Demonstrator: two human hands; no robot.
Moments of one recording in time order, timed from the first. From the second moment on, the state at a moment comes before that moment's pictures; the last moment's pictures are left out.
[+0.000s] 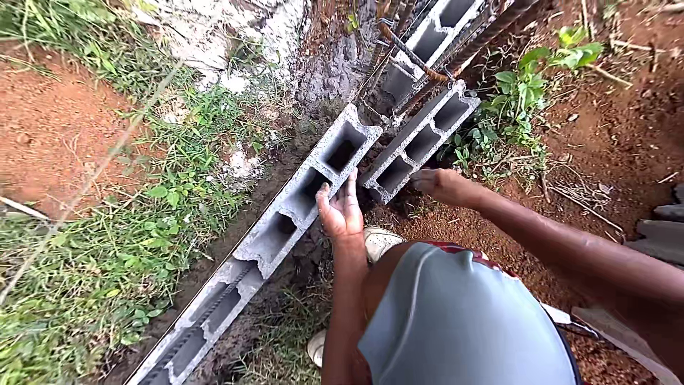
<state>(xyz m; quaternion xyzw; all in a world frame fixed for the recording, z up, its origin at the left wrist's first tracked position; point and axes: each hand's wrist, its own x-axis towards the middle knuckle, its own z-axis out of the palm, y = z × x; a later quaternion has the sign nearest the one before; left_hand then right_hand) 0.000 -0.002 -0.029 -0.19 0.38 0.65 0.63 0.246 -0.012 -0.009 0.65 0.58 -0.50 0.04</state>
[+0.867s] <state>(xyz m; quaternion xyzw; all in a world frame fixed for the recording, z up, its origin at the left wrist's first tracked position) -0.002 0.009 0.031 -0.21 0.41 0.60 0.65 0.265 0.034 -0.131 0.80 0.01 -0.50 -0.32</state>
